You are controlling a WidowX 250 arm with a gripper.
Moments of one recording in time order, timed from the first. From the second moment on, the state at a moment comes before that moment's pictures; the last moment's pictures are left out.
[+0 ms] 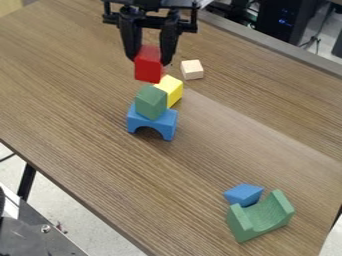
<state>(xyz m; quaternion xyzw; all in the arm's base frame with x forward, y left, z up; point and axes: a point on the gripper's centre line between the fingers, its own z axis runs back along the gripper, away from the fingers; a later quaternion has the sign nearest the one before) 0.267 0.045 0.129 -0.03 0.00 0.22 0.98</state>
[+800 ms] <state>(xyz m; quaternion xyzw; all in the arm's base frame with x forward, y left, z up) 0.275 0.042 0.096 -0.04 0.04 0.19 0.98</state>
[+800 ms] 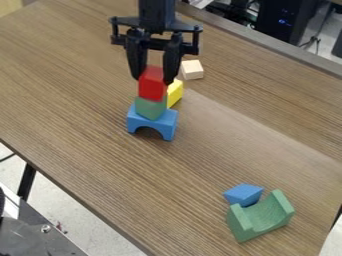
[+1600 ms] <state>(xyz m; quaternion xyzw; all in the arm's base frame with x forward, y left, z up) 0.278 0.039 0.082 -0.03 0.06 0.20 0.98</state>
